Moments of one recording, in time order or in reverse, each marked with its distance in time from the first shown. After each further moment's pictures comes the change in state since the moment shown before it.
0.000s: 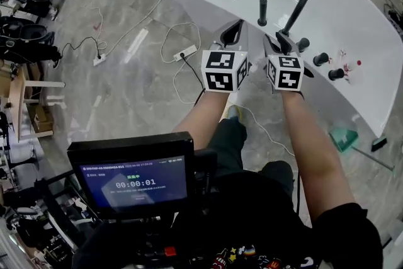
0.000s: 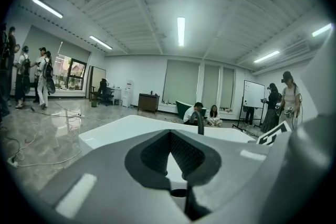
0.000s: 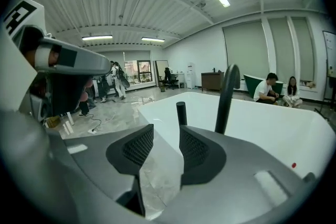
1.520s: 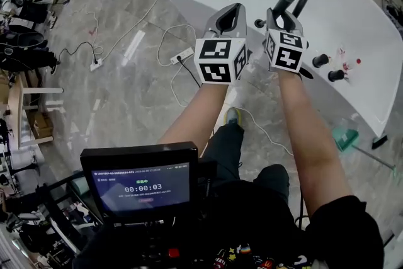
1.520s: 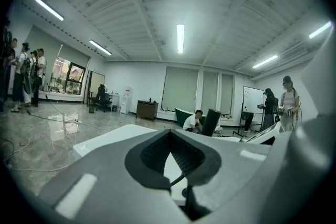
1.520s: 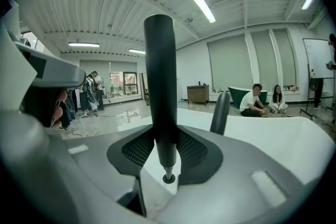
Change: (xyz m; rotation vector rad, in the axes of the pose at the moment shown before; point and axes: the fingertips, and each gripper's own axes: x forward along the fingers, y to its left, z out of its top) left arm 0.039 0.005 0.036 0.009 -0.080 -0.014; right arm 0.039 -0.053 0.070 0.047 -0.153 -0.165
